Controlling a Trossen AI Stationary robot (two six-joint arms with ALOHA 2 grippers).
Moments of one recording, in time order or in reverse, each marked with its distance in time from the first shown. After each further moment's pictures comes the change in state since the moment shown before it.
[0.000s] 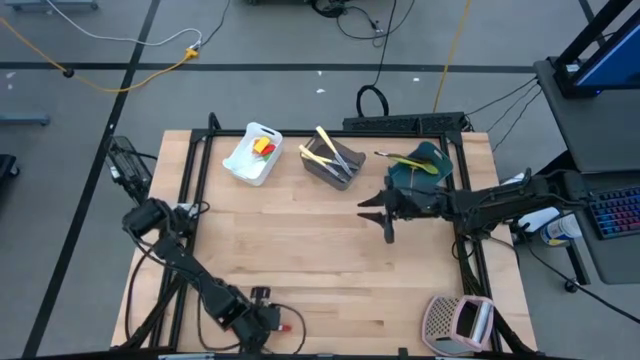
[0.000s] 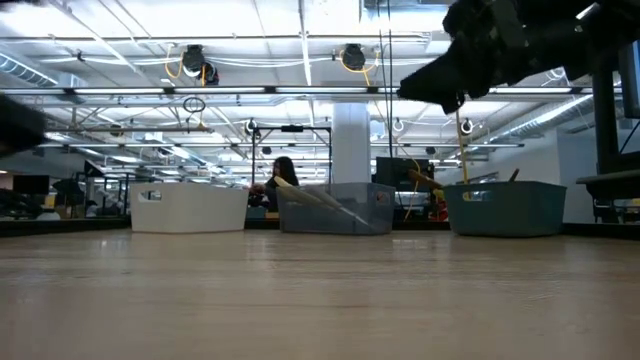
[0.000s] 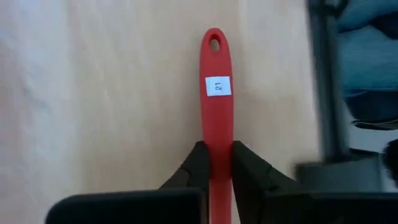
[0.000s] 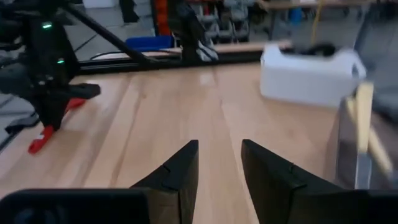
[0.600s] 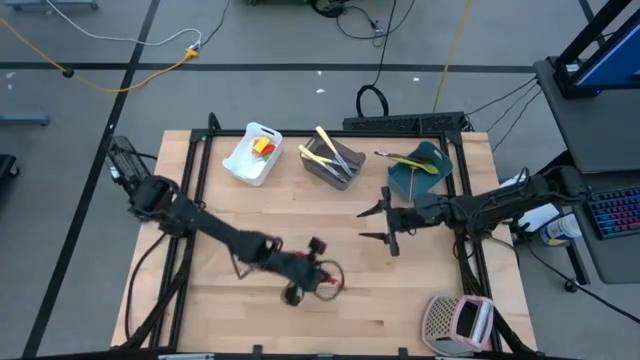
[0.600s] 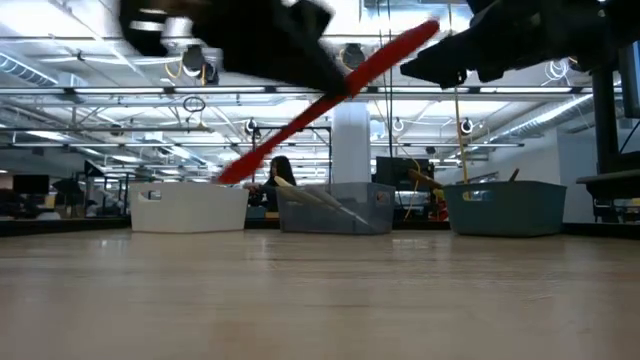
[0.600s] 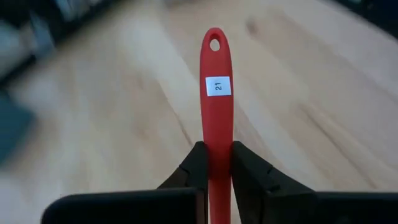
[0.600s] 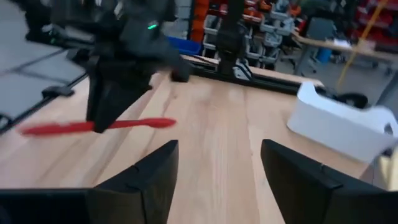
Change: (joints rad) left arm 0.391 -0.122 -0.005 0.370 -0.070 1.012; right arm 0.123 0.001 0.000 0.048 -0.001 -0.219
